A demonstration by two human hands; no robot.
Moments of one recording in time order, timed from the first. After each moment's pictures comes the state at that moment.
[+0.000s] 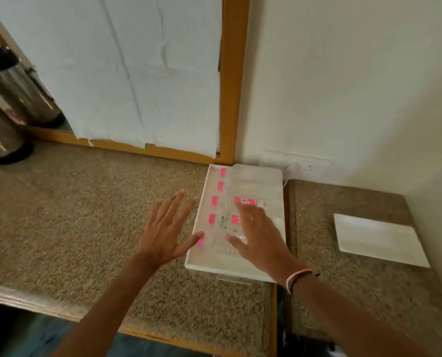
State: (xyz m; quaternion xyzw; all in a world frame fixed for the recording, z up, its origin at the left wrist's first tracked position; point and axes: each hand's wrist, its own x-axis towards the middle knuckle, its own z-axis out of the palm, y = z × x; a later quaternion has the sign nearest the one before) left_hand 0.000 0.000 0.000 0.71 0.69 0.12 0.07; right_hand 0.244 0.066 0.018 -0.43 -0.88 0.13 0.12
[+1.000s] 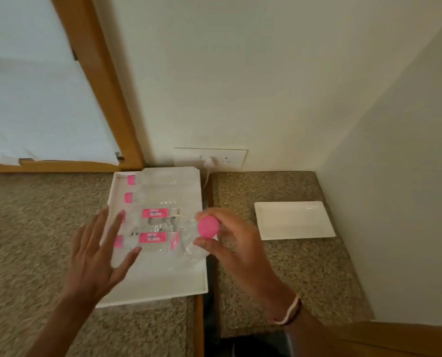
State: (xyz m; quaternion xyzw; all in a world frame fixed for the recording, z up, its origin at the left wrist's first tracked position) left_hand 0.074 0.048 -0.021 0.69 0.70 0.16 0.07; right_hand 0.360 0.079 0.073 -0.41 -0.68 0.42 0.44
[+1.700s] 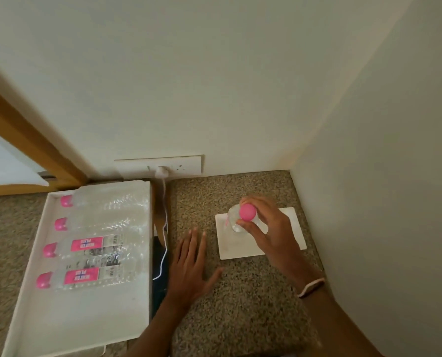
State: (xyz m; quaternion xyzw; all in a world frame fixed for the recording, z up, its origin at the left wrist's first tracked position) left_hand 0.341 0.128 -0.133 0.76 0.62 0.10 0.17; right_hand 0.548 0.190 0.007 -0.52 -0.69 0.33 0.38
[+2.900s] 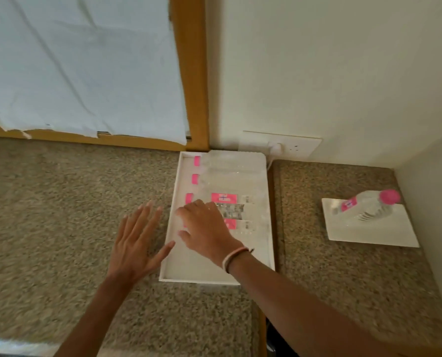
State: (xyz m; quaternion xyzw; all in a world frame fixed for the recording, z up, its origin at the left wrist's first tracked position) left_hand -0.017 0.022 -0.075 0.69 0.71 0.15 0.07; right_hand 0.166 0.117 -0.034 -0.38 -0.91 0.14 0.09
